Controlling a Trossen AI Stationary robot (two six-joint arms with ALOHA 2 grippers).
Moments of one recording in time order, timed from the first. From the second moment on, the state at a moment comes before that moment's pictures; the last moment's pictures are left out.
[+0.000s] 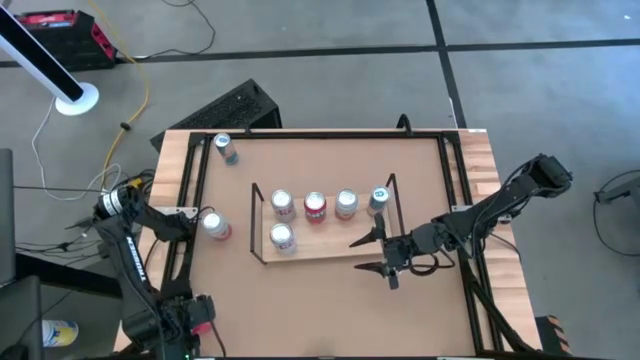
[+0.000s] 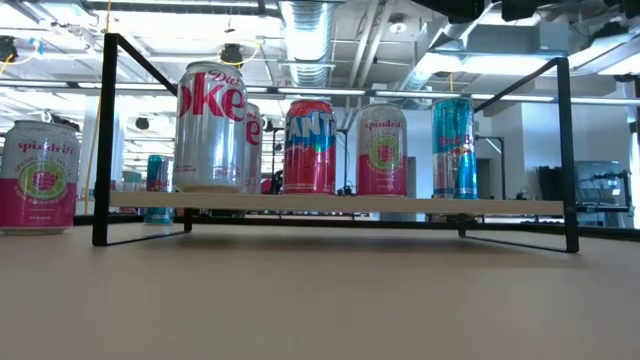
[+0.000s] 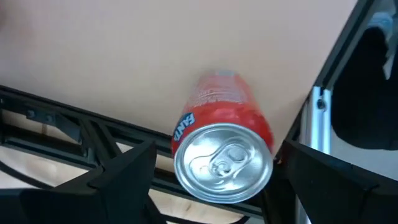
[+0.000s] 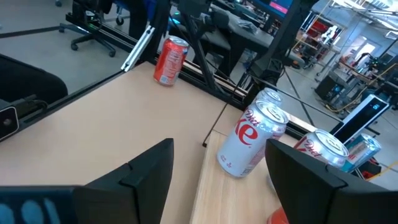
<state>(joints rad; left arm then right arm) -1.11 1.65 1.41 -1.26 0.03 -1.45 0.44 1.25 0.62 0.46 0.29 -0.35</state>
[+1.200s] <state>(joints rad) -1.10 1.64 1.28 -1.10 0.11 -1.38 0.44 1.25 0.62 0.46 0.29 -0.37</state>
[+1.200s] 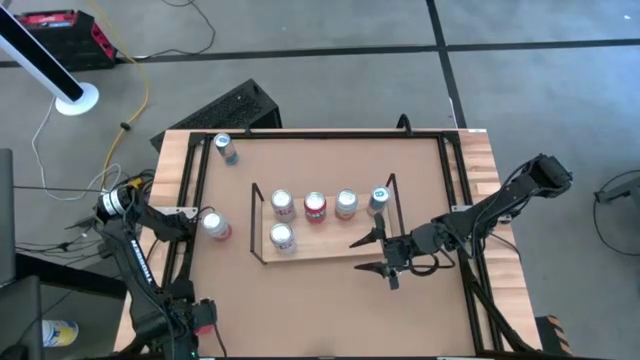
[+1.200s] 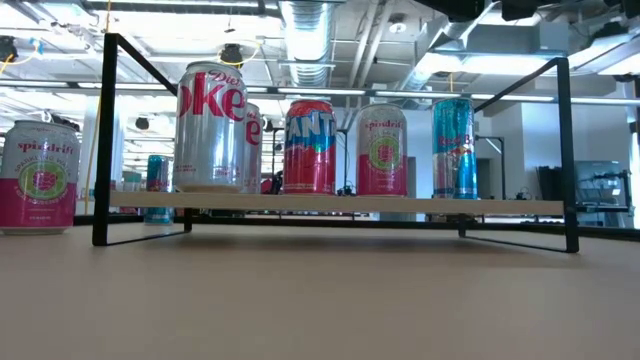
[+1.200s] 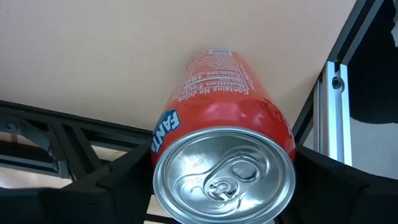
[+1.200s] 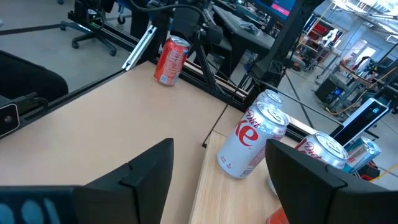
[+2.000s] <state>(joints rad) -0.71 1.59 1.54 -1.08 -0.04 -1.27 0.44 1.25 0.62 0.46 0.29 -0.37</state>
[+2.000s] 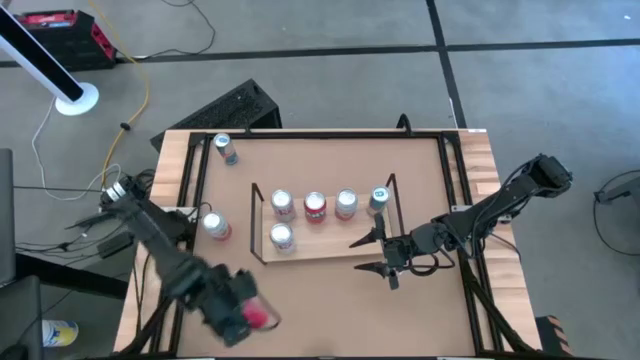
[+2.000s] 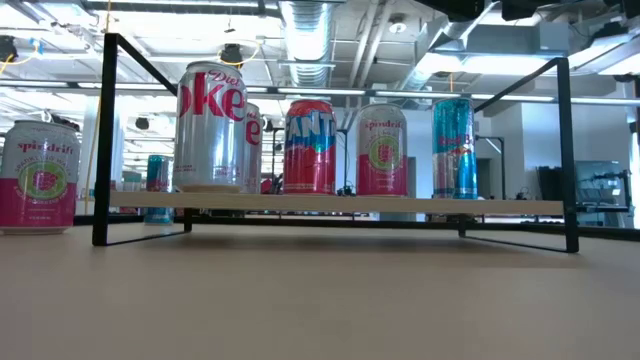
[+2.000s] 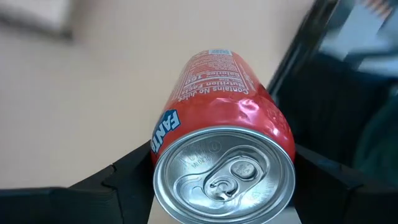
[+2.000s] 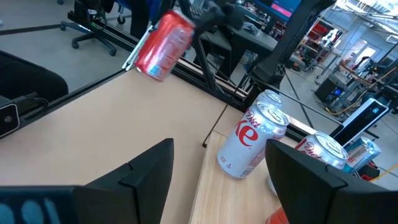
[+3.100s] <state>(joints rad) -0.11 1.98 2.09 -1.32 0.04 -0.76 0.48 1.25 0.62 0.41 0.32 -0.28</state>
